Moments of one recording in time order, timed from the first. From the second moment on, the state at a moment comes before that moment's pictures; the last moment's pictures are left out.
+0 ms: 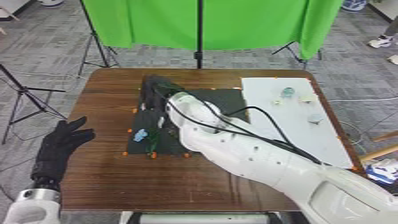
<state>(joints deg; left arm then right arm) 129.0 -62.9 -104.2 -117.6 59.9 10.0 8.8 -44.9 -80.6 23.9 -77.7 -111.9 0.8 22.4</state>
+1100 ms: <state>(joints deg) 127.8 -62.2 -103.5 -117.2 59.9 9.5 8.1 -46.6 -81.1 21.6 -75.8 -111.5 0.2 24.0</state>
